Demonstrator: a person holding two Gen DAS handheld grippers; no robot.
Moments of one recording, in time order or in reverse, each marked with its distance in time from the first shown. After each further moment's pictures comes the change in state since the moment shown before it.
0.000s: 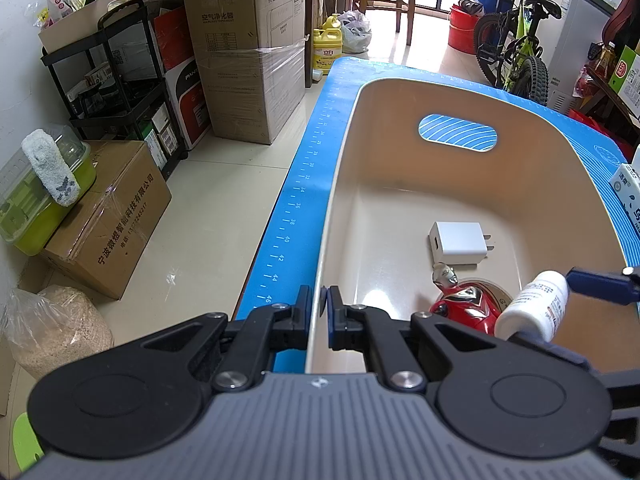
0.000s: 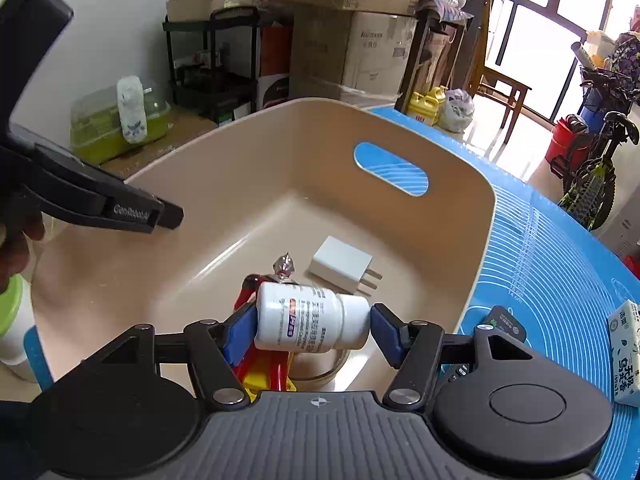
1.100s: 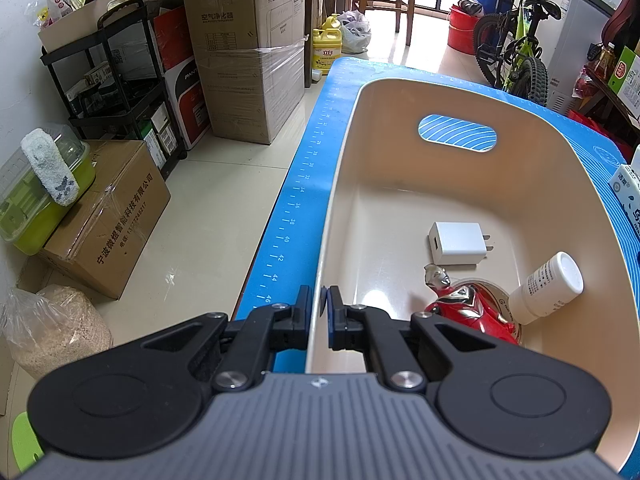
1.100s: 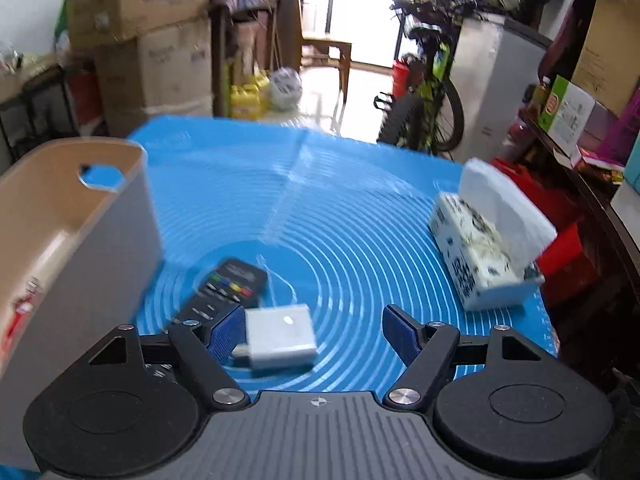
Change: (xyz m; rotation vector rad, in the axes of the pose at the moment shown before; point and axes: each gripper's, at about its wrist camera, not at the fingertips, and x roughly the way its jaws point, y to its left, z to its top) left arm 0.000 0.000 0.000 0.001 0.000 0.001; right arm -0.017 -0.180 -0.069 0.347 0.028 -0.324
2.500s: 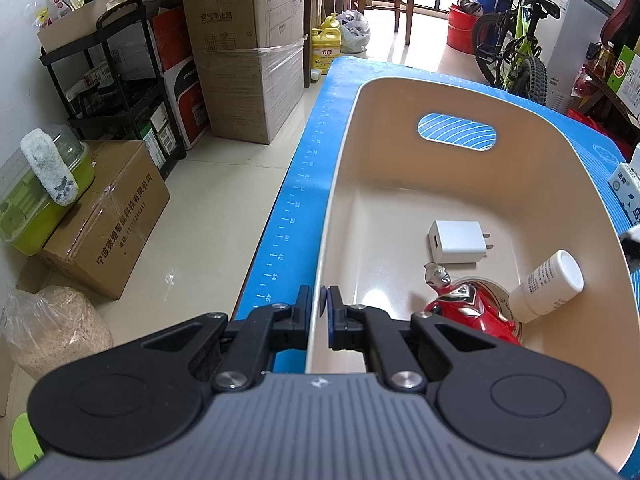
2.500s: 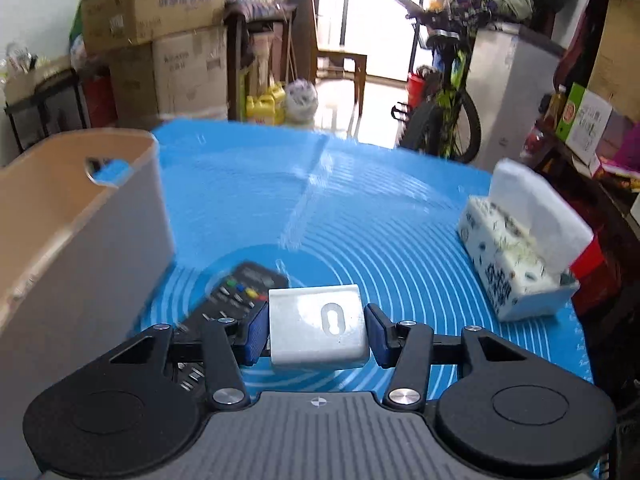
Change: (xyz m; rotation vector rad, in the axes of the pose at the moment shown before) left arm 0.001 -0.001 0.001 0.001 0.004 -0.002; right arm 0.000 0.014 0.000 -0.007 -0.098 0.058
